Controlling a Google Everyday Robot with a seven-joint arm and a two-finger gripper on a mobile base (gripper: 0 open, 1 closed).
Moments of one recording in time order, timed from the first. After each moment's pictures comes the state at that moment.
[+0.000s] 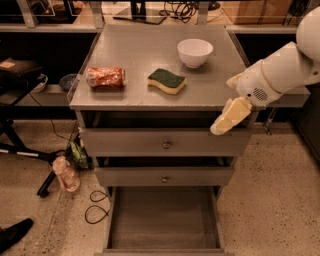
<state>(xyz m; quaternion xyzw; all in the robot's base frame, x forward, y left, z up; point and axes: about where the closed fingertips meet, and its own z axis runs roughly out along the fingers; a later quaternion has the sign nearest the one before) 0.571 -0.165 0.870 -0.52 0.79 0.13 0.30</state>
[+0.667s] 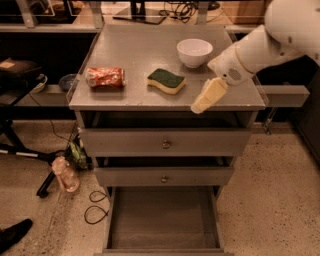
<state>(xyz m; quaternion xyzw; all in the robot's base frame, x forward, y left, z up) 0.636 -0.126 0.883 -0.54 0.77 0.12 0.33</state>
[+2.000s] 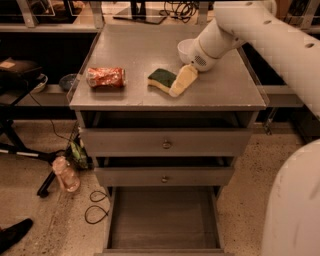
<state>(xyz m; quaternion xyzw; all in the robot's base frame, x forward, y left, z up) 0.729 -0.080 0.871 -0.52 0.79 0.05 0.31</state>
